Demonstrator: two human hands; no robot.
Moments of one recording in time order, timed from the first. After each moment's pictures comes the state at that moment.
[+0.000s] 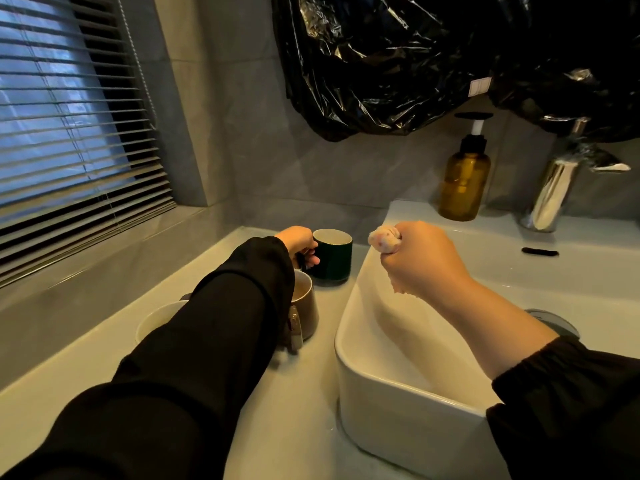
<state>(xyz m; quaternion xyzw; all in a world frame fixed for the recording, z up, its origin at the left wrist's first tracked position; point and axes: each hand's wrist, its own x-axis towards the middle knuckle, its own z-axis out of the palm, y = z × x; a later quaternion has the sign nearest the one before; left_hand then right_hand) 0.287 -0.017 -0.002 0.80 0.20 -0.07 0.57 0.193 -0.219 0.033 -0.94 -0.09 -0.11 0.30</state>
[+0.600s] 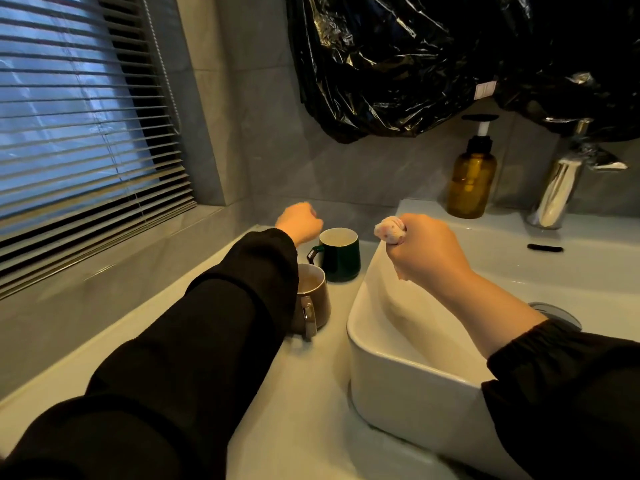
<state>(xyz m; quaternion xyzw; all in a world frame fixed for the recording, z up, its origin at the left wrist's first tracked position) 0.256 -0.009 0.031 0.96 0.10 0.10 0.23 0.183 -0.216 0.036 -0.93 -0.13 -0.16 0.30</state>
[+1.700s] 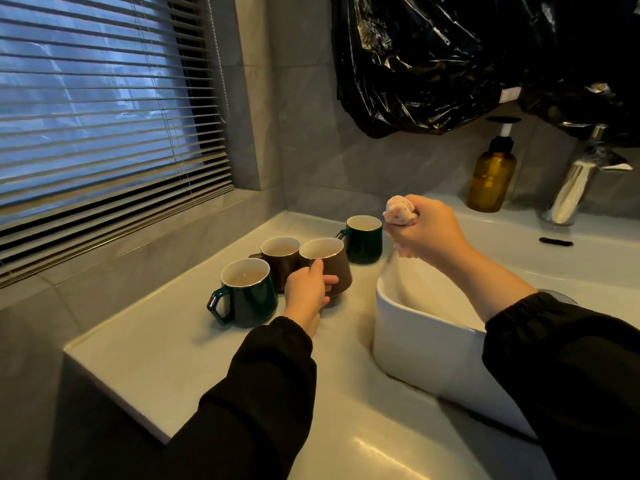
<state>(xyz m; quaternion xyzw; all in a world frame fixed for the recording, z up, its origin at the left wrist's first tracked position) 0.103 -0.037 -0.039 0.64 0.28 0.14 0.70 0.162 -0.201 0.035 -0.86 -0.24 -0.20 0.40</state>
